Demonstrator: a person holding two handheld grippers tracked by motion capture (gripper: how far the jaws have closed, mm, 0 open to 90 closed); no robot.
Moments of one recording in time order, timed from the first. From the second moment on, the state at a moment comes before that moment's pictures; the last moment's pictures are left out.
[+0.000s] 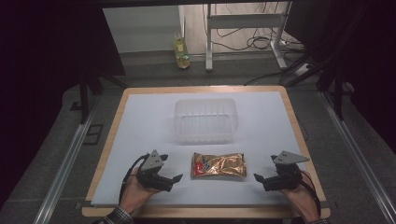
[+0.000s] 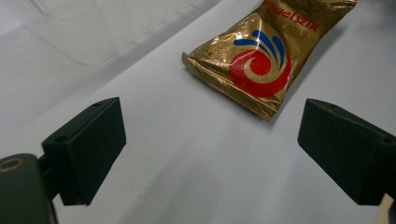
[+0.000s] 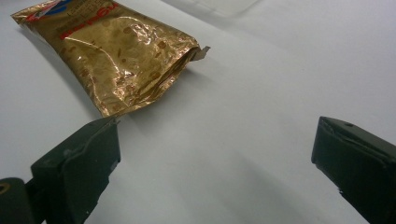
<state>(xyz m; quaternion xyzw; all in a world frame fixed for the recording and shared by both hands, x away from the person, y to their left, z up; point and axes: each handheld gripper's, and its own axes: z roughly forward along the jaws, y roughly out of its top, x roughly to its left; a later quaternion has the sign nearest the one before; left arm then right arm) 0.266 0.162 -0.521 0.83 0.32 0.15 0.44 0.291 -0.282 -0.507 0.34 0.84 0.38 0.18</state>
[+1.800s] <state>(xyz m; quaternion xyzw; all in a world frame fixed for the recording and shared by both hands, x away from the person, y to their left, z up) 0.297 0.101 -0.519 0.84 0.25 0.14 0.46 0.295 -0.277 -0.512 0.36 0.84 0.38 0.16</state>
